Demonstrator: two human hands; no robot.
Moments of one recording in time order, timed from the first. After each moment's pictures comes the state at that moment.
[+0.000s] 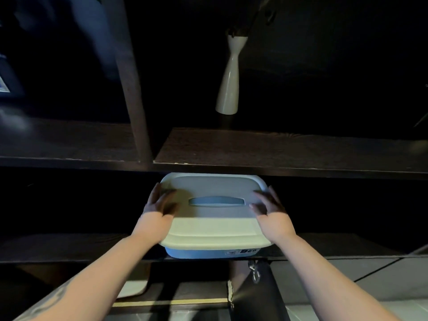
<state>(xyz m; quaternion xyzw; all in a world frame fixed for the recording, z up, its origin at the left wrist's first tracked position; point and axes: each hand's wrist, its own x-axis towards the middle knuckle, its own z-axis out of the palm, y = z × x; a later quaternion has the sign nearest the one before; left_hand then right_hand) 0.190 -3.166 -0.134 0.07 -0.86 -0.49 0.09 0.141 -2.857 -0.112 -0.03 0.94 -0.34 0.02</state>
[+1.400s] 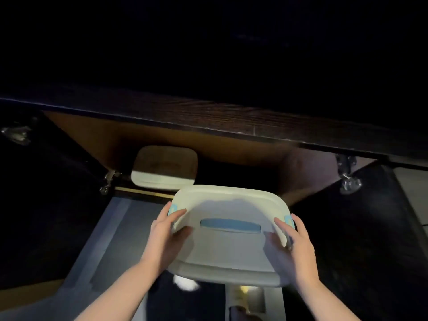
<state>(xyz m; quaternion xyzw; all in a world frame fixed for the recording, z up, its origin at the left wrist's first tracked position) 0.438 -3.218 -0.375 0.24 -0.86 -0.46 -0.03 0.367 -2.924 -0.391 0.13 0.80 -0.57 0.17</state>
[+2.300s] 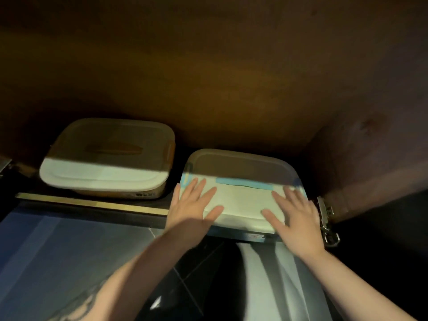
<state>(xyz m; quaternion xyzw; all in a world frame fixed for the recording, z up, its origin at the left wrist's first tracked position) 0.260 -3.203 -0.747 0.02 -0.98 -0.21 0.01 0.215 -2.943 -0.736 -0.11 0.98 -0.15 0.03</state>
